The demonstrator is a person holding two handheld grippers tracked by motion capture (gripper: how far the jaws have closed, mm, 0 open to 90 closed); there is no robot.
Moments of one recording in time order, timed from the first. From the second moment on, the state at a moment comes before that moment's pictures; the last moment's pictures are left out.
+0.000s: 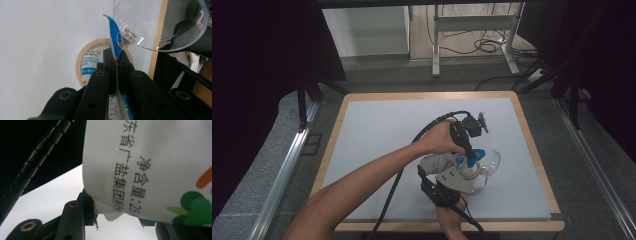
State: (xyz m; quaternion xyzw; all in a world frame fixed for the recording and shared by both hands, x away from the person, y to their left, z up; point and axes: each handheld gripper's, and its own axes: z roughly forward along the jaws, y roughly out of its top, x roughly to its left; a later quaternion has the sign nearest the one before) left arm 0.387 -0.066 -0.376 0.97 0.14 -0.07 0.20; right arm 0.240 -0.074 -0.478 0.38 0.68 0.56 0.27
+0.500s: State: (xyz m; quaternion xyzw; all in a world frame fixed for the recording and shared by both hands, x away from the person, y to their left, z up) left arm 0.386 -0.063 -0.375 0.96 0.14 -0.08 0.21; right arm 0.239 -0.073 -0.478 0.37 0.68 0.56 0.28
